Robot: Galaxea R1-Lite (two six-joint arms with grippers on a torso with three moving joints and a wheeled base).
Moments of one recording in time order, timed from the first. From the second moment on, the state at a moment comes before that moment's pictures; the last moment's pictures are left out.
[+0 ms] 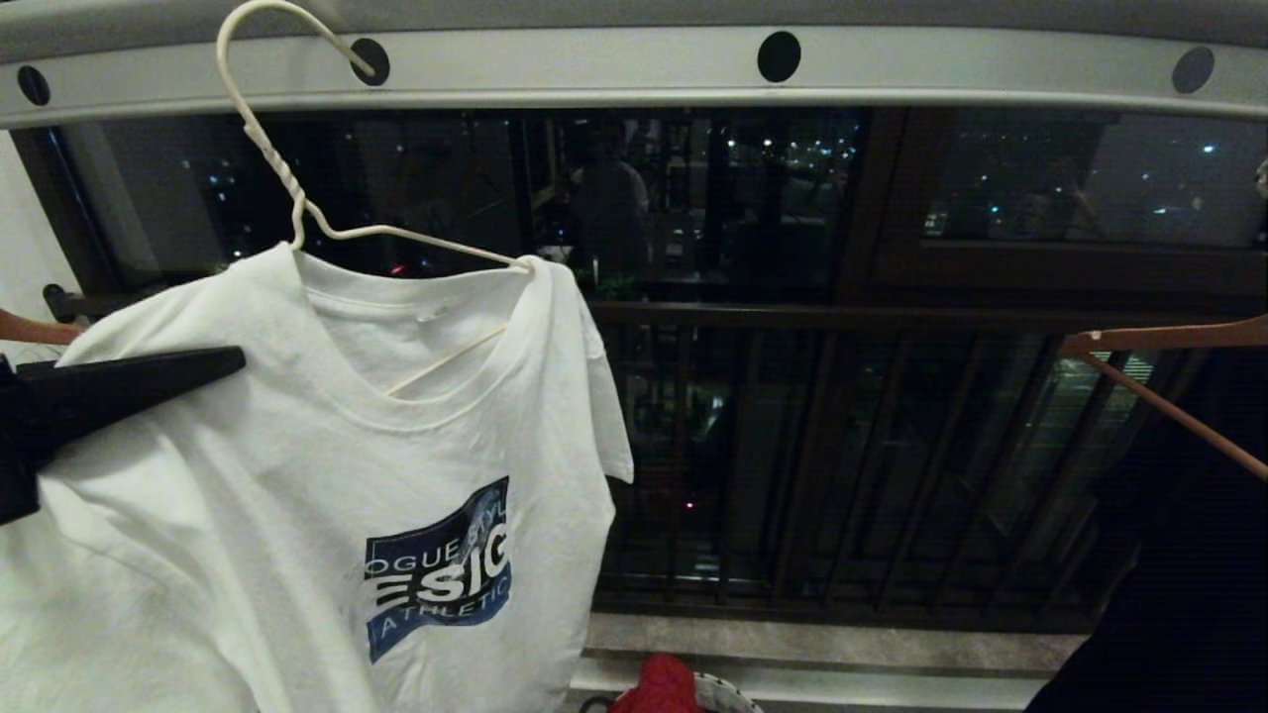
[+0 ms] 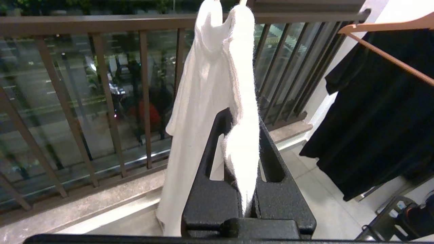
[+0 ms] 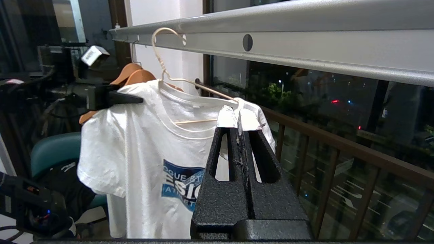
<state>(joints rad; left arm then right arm) 0.04 0.99 -0.82 -0.11 -0.68 -0.14 0.16 1.01 -0.70 -0.76 0.73 0.32</state>
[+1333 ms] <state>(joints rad) 0.02 1.04 -0.84 -0.10 -0.68 -0.10 0.16 1.00 -0.71 -0.76 0.73 0.32</state>
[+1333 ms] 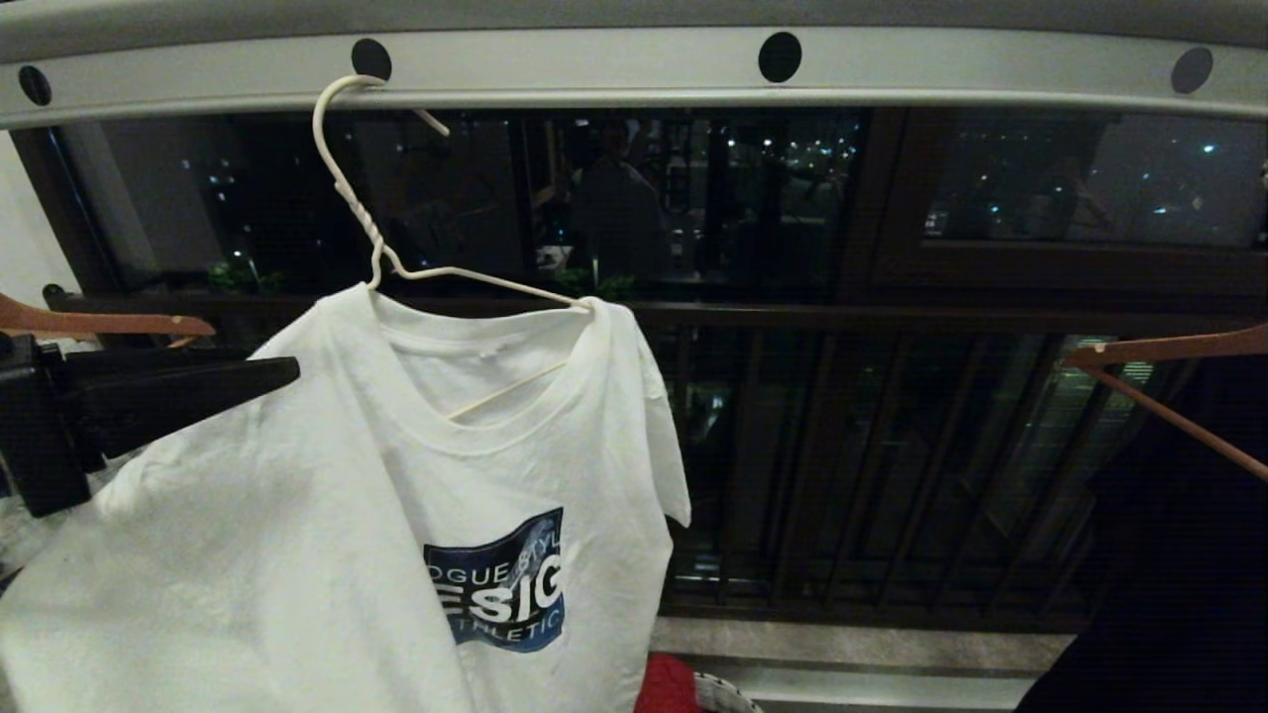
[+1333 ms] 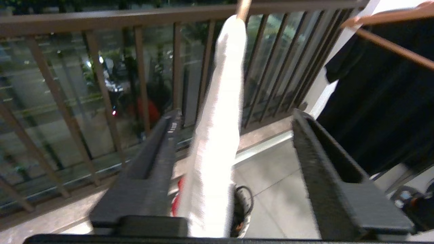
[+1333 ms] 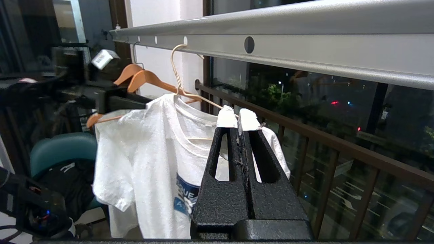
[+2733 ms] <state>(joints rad) 0.02 0.83 -1.20 0.73 -0.48 -0.24 0.16 1.07 -0.72 -0.76 0.74 0.38</state>
